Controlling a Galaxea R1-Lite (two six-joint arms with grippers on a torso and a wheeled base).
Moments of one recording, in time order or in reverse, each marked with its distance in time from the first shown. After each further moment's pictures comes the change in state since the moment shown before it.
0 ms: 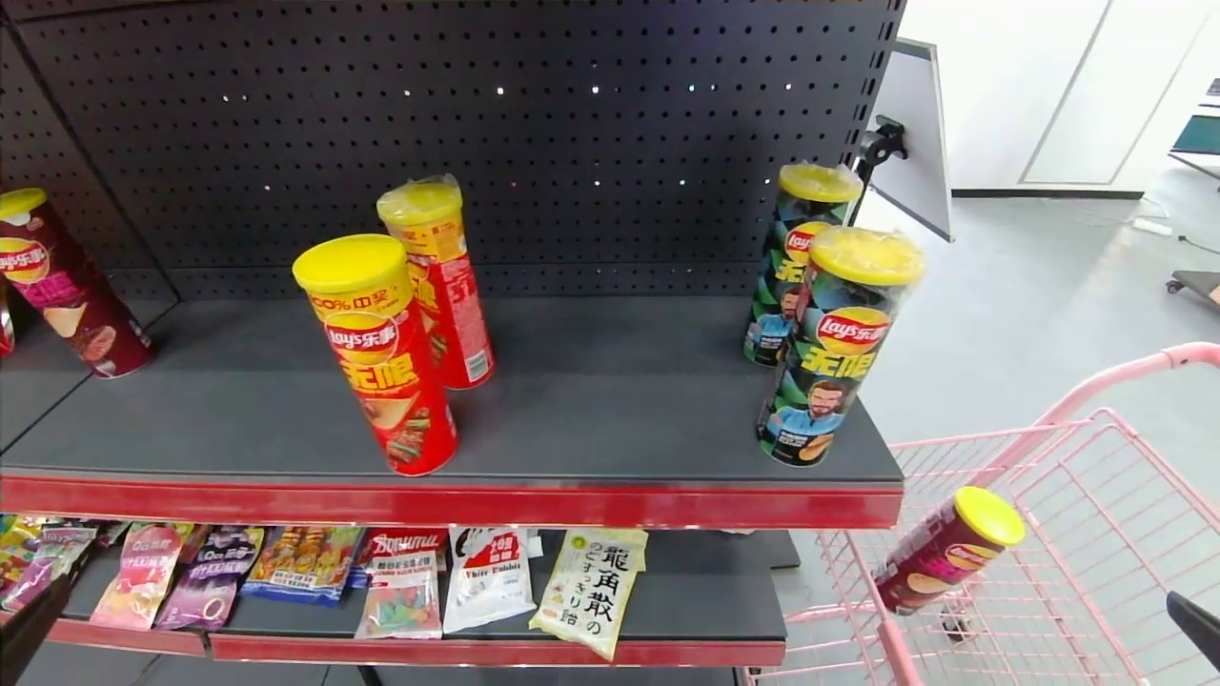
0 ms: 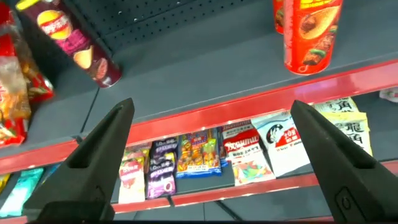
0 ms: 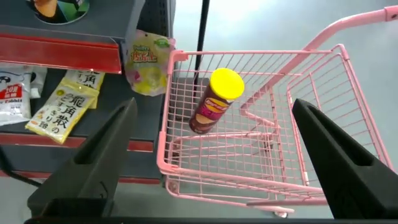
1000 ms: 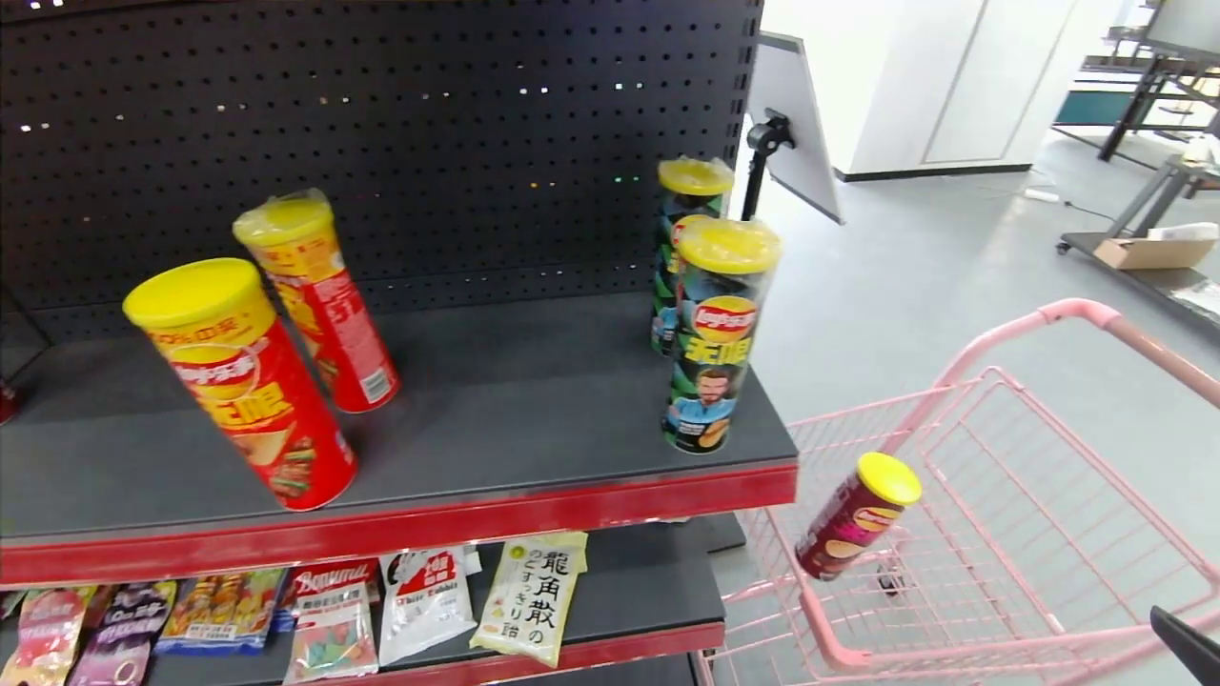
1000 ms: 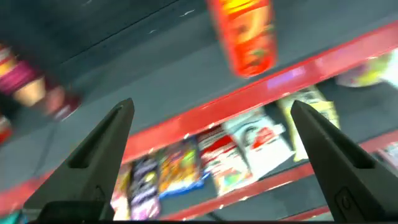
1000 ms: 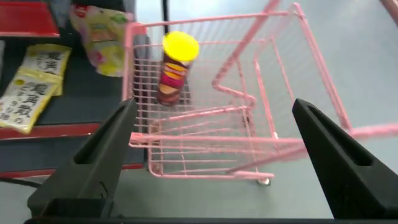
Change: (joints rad) left arm -0.004 -0.212 0.019 0.200 -0.035 0.051; right arm 0.001 0.016 0.028 -0.001 0.001 -0.010
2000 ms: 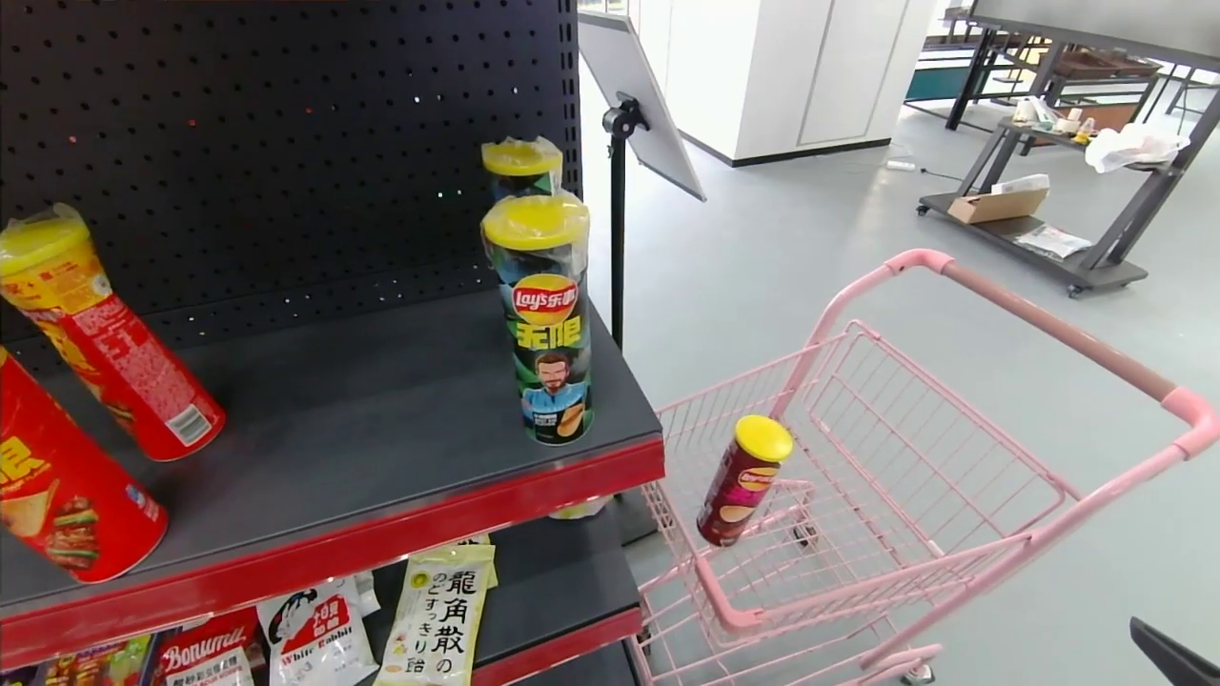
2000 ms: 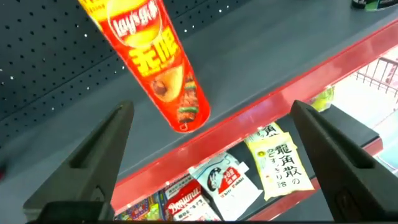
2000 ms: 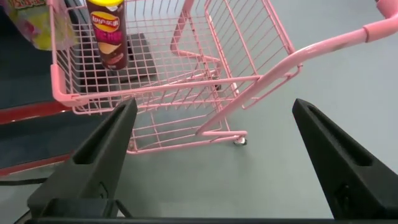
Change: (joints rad) left arm -0.001 -0.101 0.002 0.012 -0.001 0.012; right arm -0.005 0.050 0.016 -0.001 0.002 -0.019
